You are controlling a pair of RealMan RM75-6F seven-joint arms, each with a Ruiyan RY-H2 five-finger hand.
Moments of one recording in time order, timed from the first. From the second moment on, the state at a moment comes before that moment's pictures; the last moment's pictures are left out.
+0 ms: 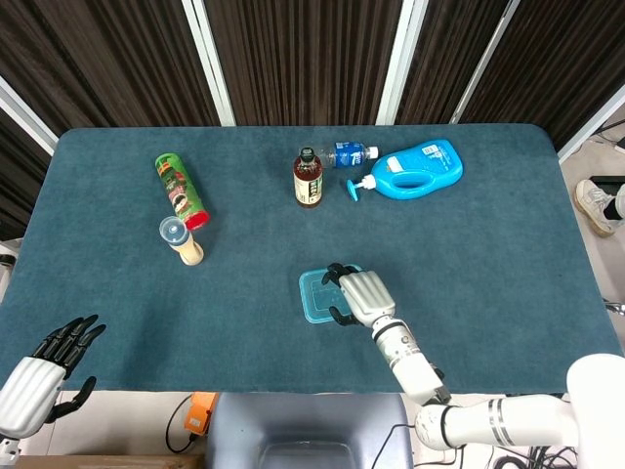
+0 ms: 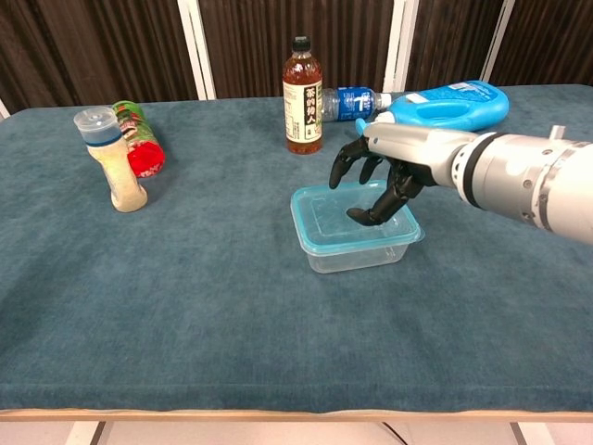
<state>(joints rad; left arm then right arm) -0.09 -1.00 0.12 -1.60 1.81 1.55 -0.11 0.87 -1.55 0.16 -1.80 -0.69 1.11 -0.56</state>
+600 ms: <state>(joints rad) -0.10 -1.00 0.12 -1.60 1.81 1.55 -0.11 0.85 -1.54 0.17 -1.77 -0.75 1.10 -0.52</state>
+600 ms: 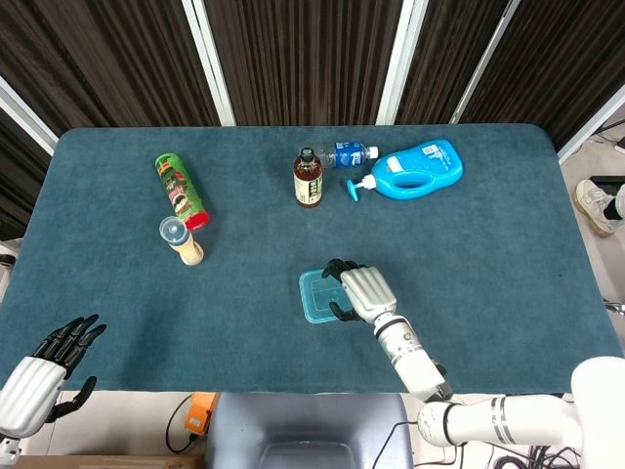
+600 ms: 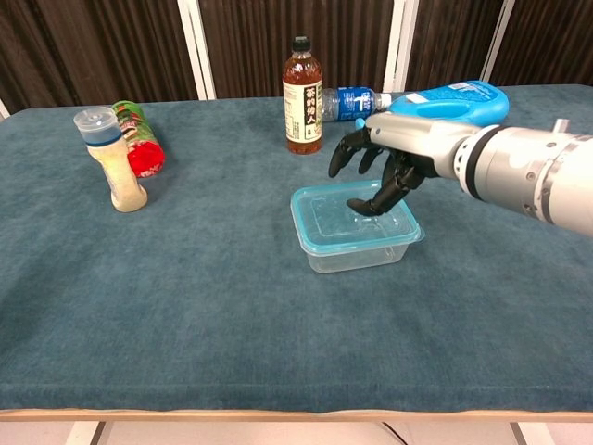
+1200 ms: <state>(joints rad) -0.10 -1.01 0.12 -1.60 1.81 1.55 -0.11 0.89 -1.55 0.17 -1.76 -0.66 1.10 -0.65</state>
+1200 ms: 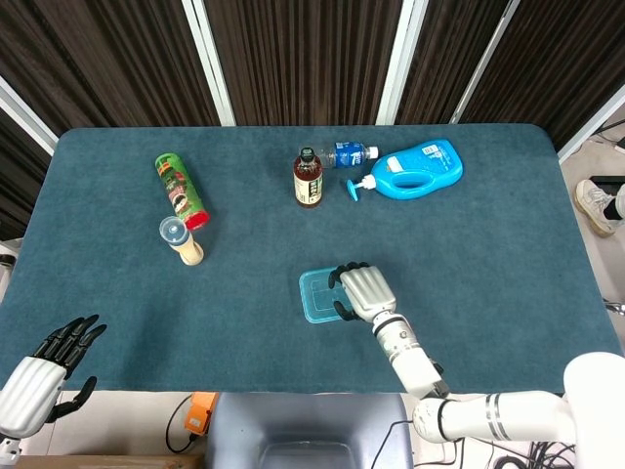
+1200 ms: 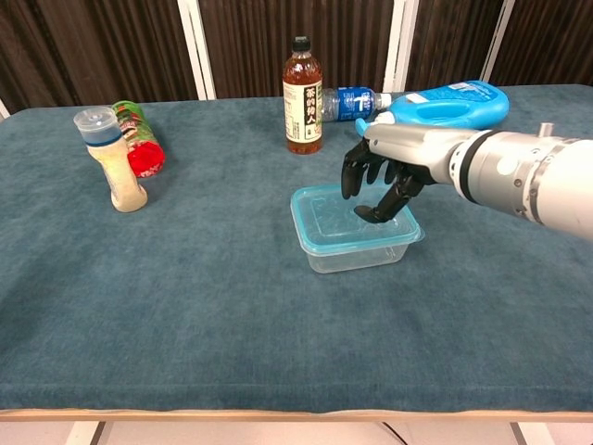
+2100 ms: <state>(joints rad) -0.10 -1.00 0.12 -1.60 1.81 1.56 -0.12 0.89 -1.58 0.15 -1.71 -0.63 1.08 -0.65</state>
